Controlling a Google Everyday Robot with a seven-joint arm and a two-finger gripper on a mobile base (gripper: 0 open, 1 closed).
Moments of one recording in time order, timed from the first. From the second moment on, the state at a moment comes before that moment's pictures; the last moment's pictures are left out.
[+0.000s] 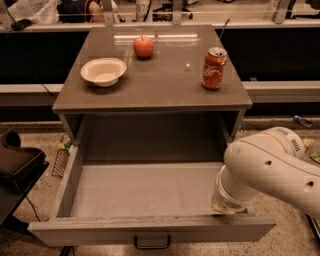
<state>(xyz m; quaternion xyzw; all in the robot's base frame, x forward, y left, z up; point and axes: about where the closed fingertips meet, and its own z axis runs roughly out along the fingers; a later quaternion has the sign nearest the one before) 0.390 -0.158 0.667 -0.60 0.80 0.00 0.08</state>
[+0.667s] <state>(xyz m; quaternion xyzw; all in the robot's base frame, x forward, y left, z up) 0.390 -0.158 0.669 -0.60 0.80 0.00 0.08</state>
